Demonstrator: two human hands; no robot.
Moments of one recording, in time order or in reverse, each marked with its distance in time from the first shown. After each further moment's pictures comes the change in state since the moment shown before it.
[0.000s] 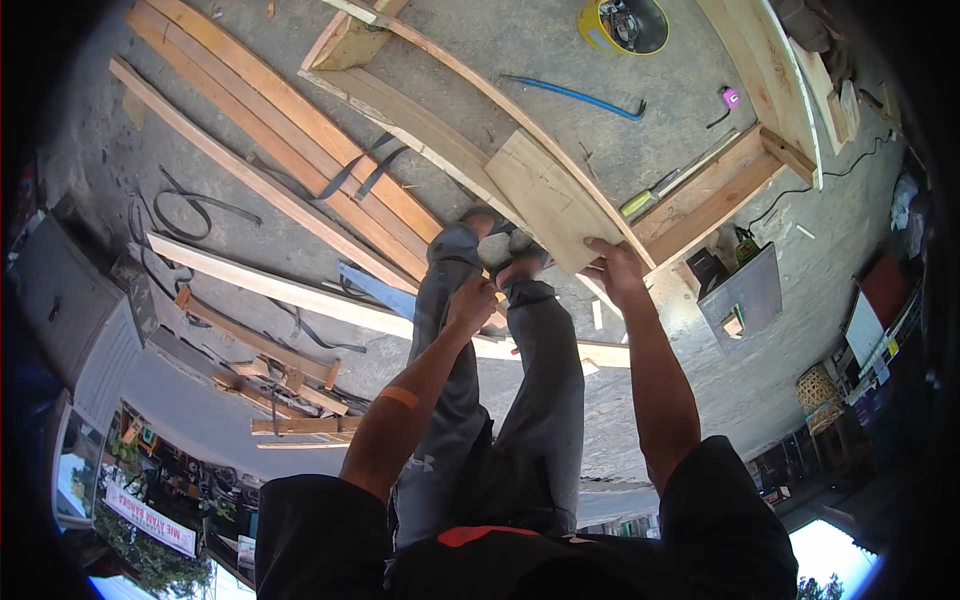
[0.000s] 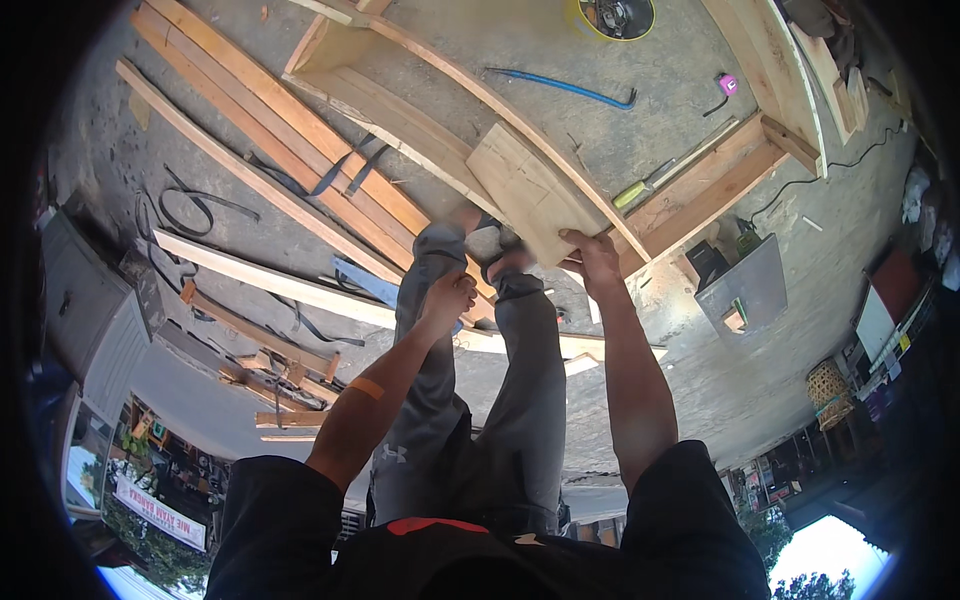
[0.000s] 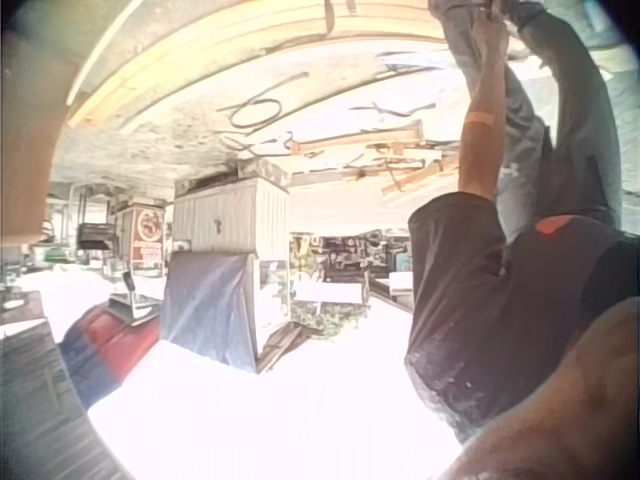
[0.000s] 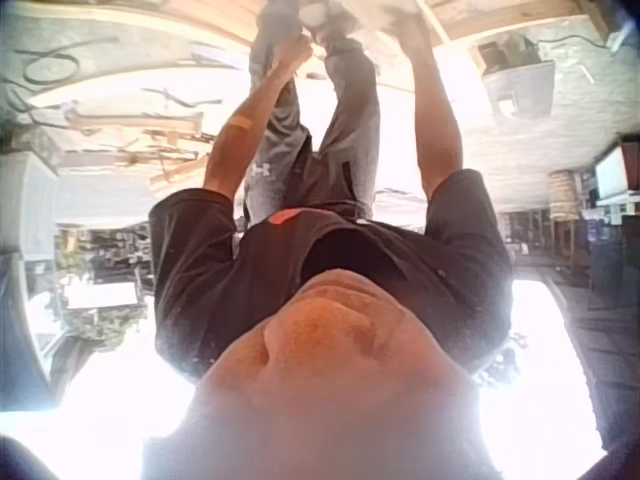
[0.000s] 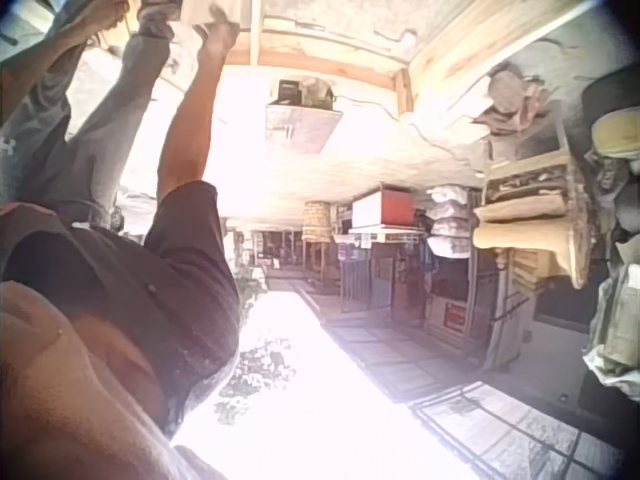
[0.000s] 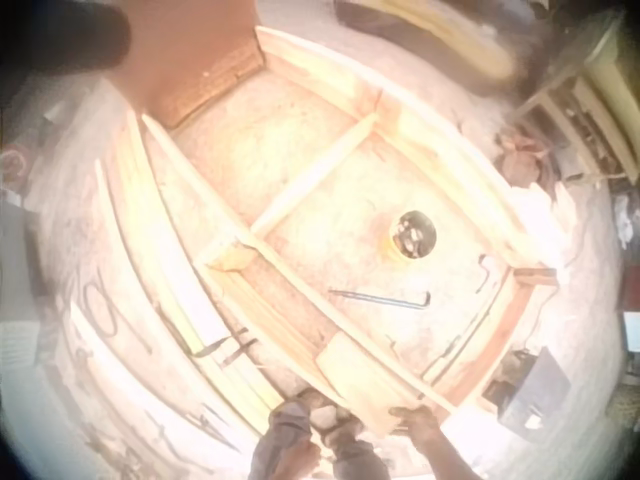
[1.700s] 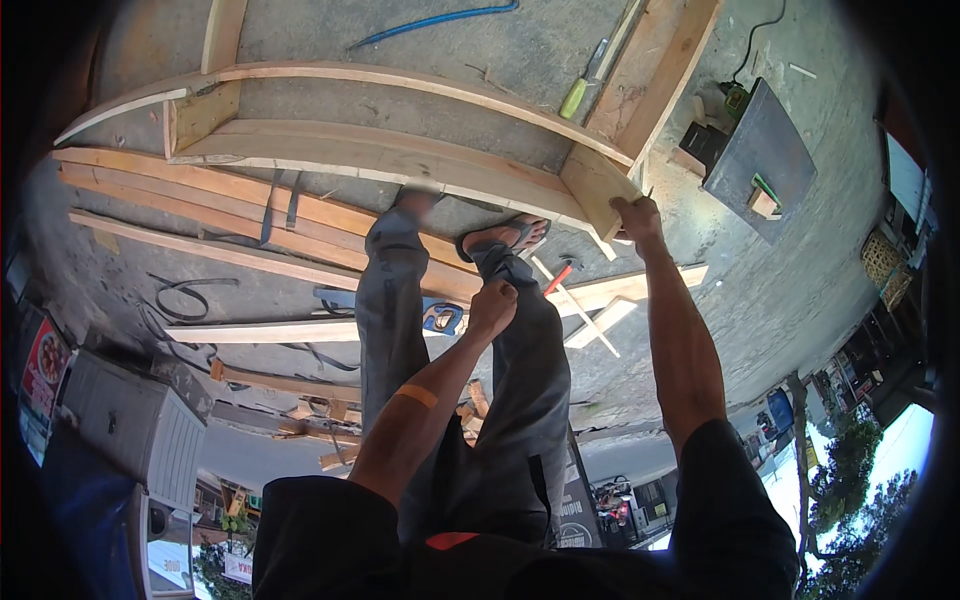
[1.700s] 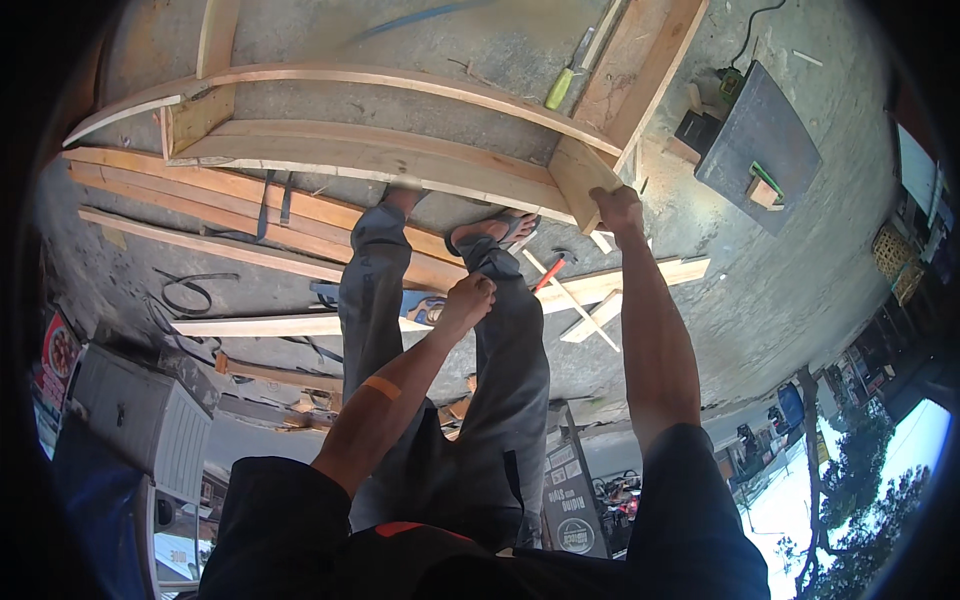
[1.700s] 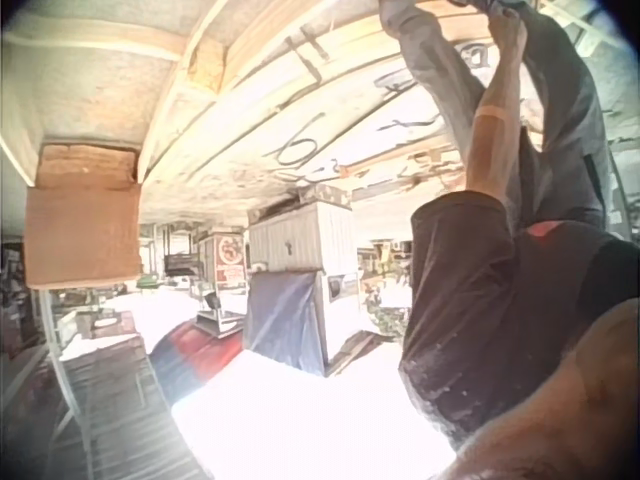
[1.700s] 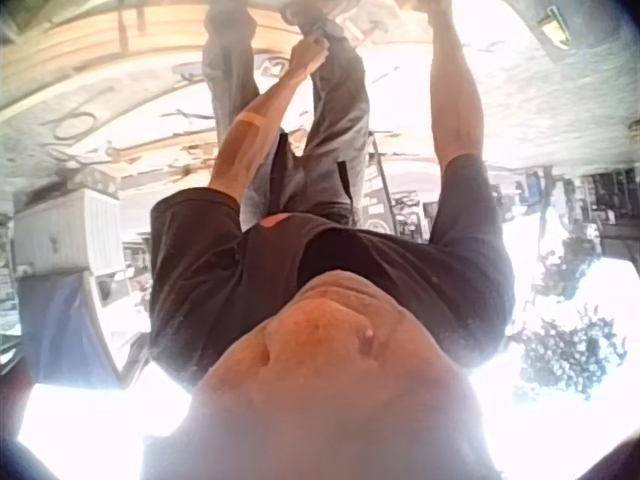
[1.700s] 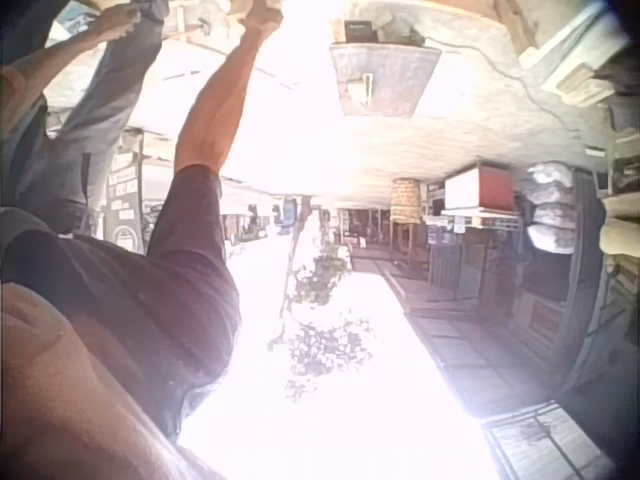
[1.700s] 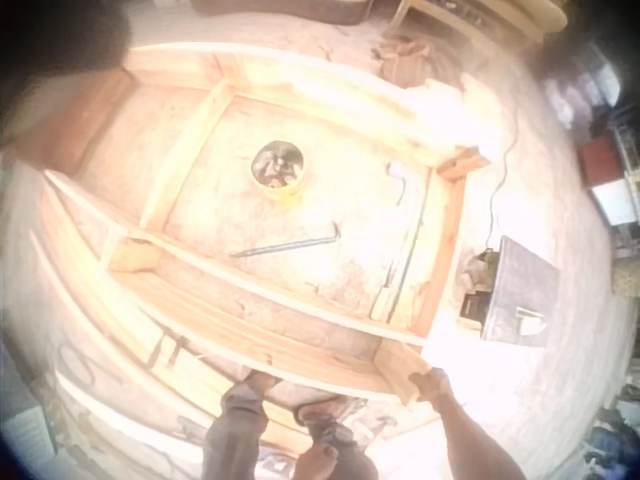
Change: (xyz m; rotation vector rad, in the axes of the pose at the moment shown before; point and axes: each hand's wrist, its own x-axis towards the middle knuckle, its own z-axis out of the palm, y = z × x) left_hand 0.018 -0.143 0.121 0.714 -0.142 -0.047; right_hand 0.034 0.153 -0.214 -0.160 0.428 -0.024
